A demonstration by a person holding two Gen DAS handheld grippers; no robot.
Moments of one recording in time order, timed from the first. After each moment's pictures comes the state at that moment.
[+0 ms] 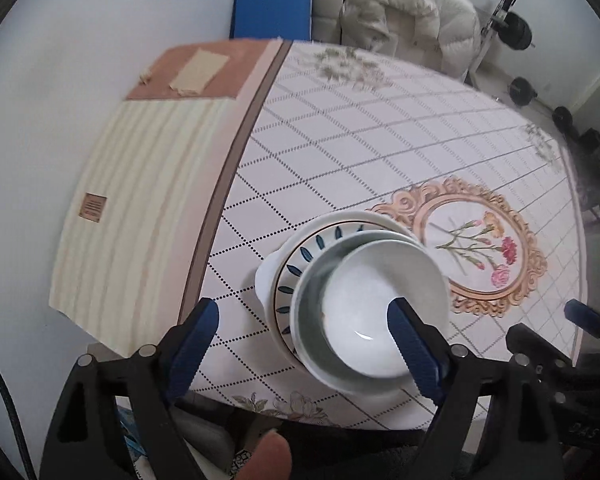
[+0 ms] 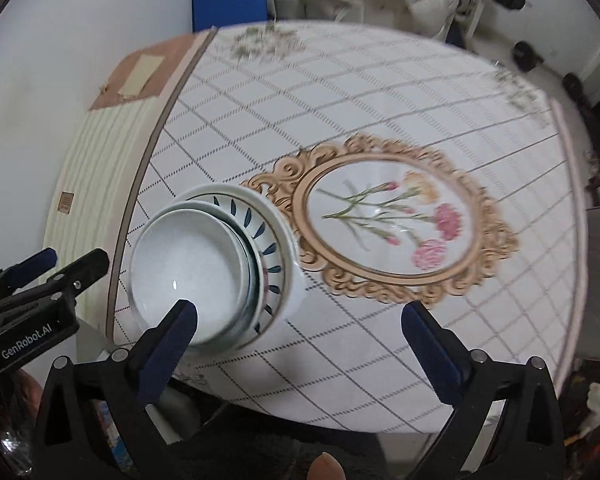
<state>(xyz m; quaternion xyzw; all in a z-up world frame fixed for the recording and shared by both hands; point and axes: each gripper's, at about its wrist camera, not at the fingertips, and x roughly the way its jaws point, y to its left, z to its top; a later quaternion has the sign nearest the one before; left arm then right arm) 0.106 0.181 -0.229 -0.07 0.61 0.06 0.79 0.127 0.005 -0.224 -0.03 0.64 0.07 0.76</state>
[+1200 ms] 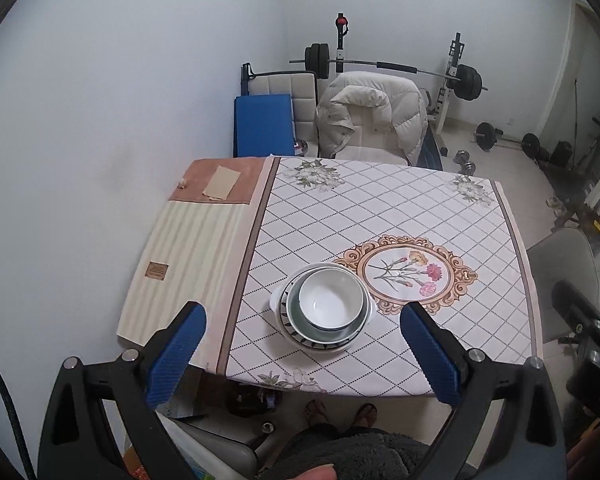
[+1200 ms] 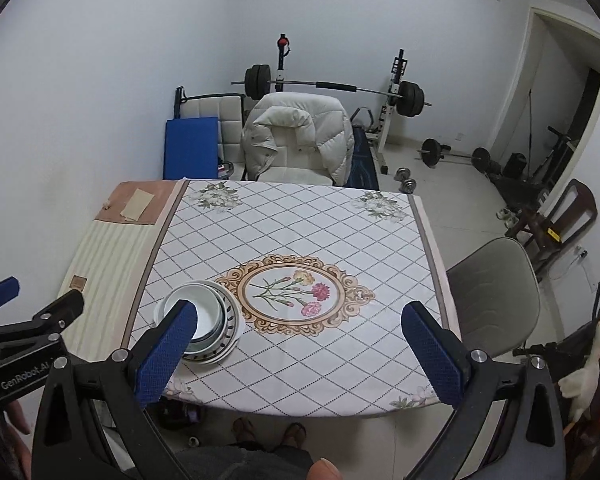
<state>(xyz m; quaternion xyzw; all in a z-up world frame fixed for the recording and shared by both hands) -0.020 0.131 -0.011 -0.01 0.48 0.04 0.87 -0.041 -0.042 0.056 -0.05 0.45 -0.04 0.89</state>
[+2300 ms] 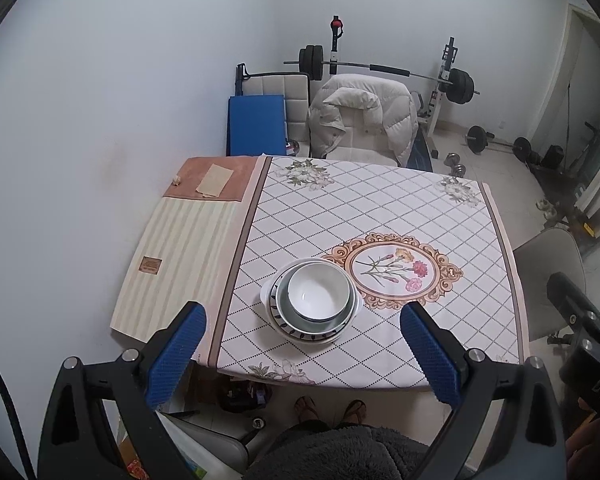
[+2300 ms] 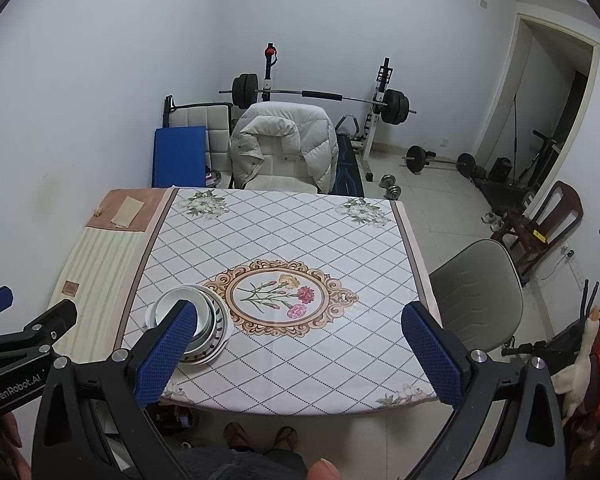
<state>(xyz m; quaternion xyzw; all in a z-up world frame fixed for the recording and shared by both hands) -0.039 0.125 0.000 -0.03 0.48 0.03 0.88 -0.060 -0.047 0.074 -0.05 0.43 -0.06 0.90</state>
